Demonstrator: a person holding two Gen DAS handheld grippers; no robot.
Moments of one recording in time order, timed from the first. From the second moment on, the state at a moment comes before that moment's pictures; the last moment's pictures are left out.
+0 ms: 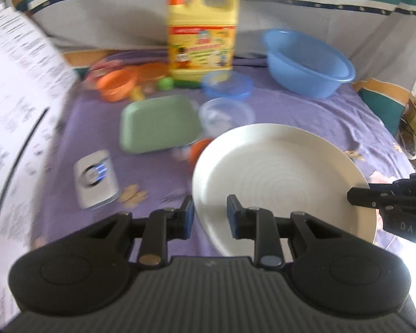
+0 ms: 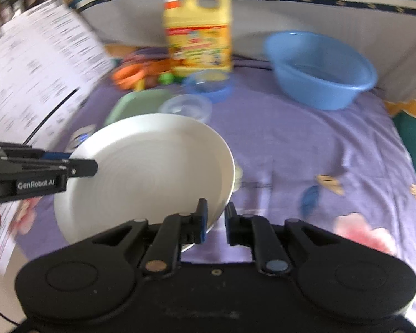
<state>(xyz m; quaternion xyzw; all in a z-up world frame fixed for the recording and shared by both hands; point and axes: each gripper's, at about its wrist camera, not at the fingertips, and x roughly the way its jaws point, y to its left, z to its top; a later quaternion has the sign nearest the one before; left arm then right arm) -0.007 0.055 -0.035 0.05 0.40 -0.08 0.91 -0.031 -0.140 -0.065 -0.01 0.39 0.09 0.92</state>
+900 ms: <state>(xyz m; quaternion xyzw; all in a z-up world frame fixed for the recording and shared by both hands) -0.030 0.183 -0.105 -0.01 0.45 -0.02 0.89 -0.018 0.002 -0.127 -0.10 0.44 0.16 0.88</state>
